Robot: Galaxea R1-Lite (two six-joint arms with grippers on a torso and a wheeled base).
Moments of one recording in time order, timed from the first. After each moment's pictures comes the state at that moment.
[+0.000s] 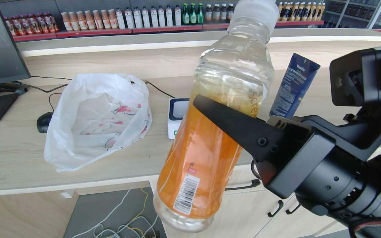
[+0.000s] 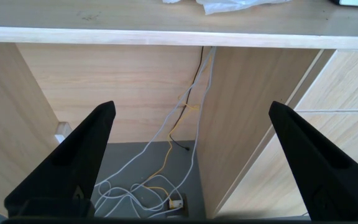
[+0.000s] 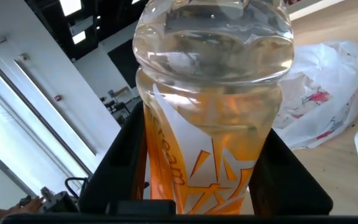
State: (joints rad) left arm 0.00 0.00 0.00 0.00 0.00 0.00; right arm 0.99 1.58 -0.65 -1.37 0.11 0.46
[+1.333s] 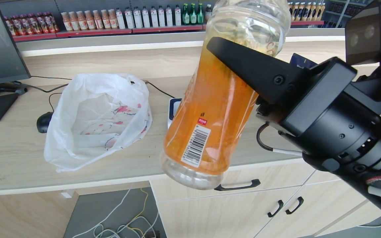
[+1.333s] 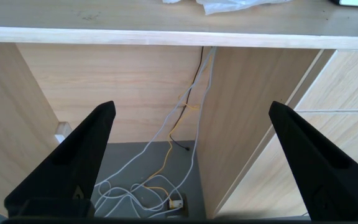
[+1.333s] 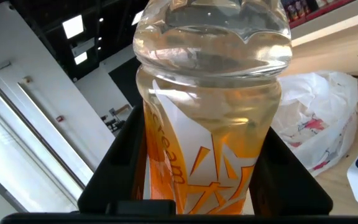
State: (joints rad) left arm 0.00 0.00 0.00 0.00 0.00 0.00; right arm 0.94 1.56 -0.80 -1.27 0.11 0.51
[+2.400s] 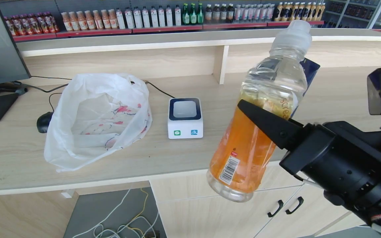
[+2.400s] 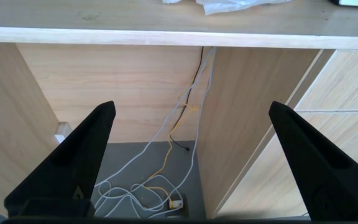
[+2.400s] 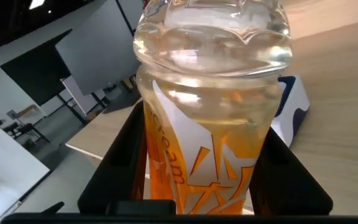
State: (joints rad) left arm 0.00 0.00 0.00 0.00 0.00 0.00; right arm 0.92 1.47 -0.54 -1.27 -0.19 0.32
